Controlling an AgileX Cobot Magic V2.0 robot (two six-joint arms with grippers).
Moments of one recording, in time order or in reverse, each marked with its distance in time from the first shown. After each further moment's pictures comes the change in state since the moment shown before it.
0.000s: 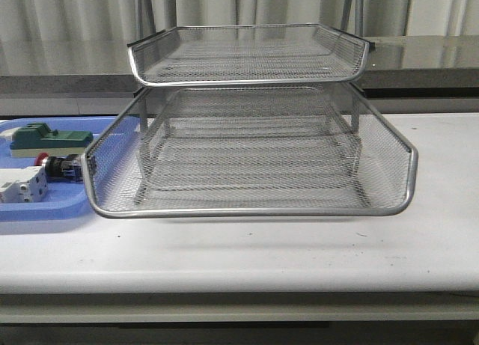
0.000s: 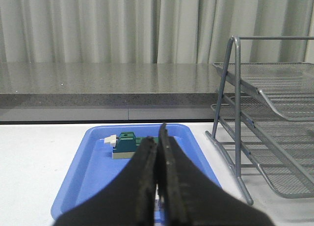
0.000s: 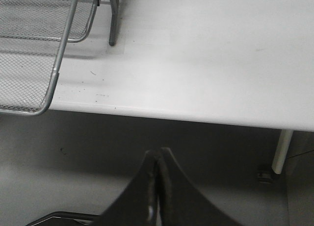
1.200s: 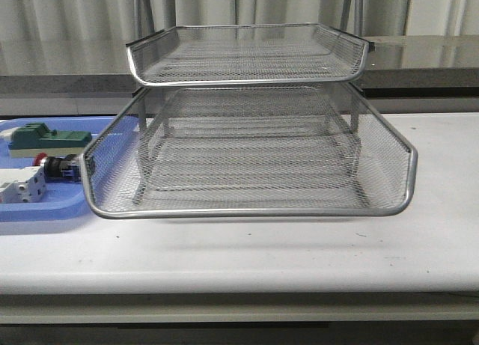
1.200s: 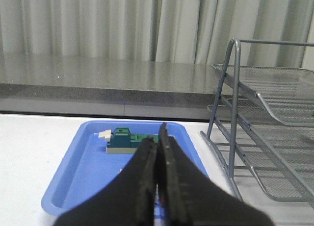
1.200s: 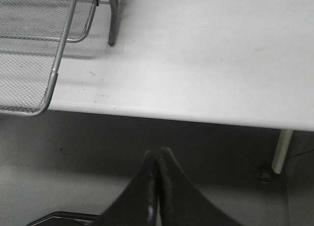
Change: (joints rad) left arm 0.000 0.000 -0.006 -0.070 0.032 0.000; right arm 0.000 0.000 0.000 0.000 0.000 0.002
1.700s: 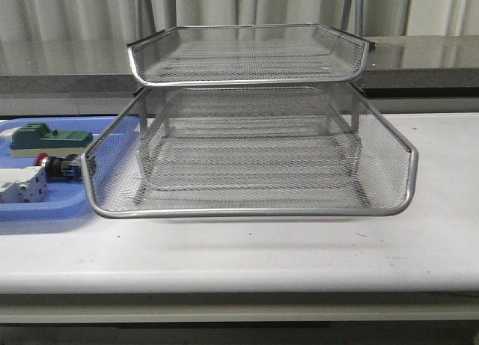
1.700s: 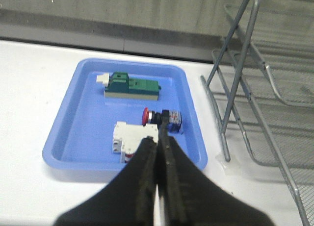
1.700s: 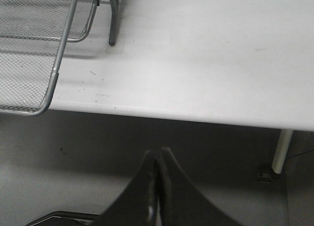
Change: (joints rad) left arm 0.000 0.471 -0.477 -0.058 0.407 0.000; right arm 0.000 0.000 0.000 0.000 0.000 0.000
